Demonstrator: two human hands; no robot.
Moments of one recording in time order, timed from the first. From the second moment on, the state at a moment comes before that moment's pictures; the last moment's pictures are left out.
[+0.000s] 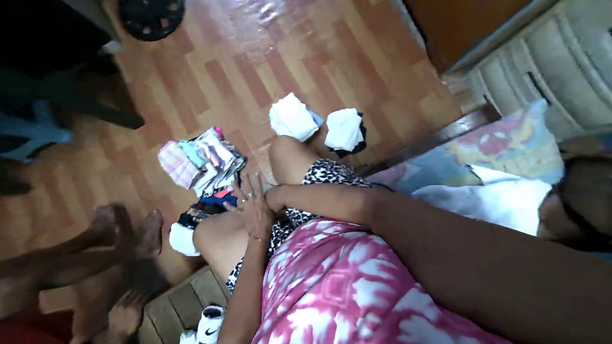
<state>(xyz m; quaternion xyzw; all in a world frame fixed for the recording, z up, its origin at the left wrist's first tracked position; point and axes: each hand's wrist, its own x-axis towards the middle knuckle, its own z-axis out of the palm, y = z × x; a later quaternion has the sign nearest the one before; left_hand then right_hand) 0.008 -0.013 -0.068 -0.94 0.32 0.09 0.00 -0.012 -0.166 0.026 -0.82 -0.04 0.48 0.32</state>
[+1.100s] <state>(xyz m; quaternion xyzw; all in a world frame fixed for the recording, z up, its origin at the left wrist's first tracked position) 0.017 -0.018 -0.044 -0.90 0.23 0.36 0.02 0.013 -0.130 -0.076 -0.85 -0.16 0.47 0.17</state>
